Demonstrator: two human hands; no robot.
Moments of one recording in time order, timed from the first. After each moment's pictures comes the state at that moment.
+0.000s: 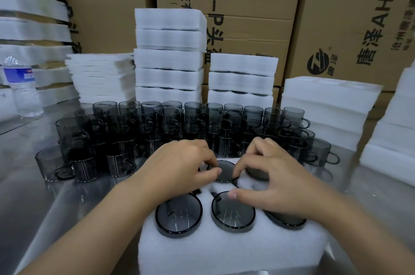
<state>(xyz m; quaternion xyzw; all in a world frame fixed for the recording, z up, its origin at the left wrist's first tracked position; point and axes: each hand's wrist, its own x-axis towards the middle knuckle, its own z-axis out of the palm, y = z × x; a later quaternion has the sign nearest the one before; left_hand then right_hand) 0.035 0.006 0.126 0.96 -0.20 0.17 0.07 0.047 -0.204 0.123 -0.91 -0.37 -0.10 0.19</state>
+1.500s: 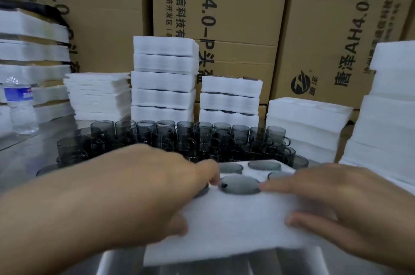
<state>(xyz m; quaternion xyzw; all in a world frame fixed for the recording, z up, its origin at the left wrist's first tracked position) -0.029 -0.001 0.199 0.95 -0.26 0.02 -0.14 -0.036 -0.270 0.195 -0.86 -0.46 -0.22 -0.02</state>
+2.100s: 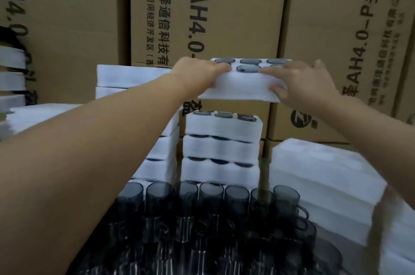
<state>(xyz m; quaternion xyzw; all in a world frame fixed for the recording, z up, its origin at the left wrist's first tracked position) 0.290 -0.021 0.364 0.89 -0.18 0.39 -0.17 0.277 -0.264 0.351 -0.88 -0.15 -0.44 -0.11</state>
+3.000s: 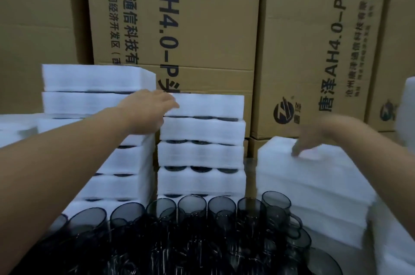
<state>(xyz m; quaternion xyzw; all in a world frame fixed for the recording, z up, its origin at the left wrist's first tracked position) 0.353 0.024 0.303 0.91 -0.20 0.29 -0.21 0.328 -0.334 0.303 -0.99 0.10 0.05 -0.06</state>
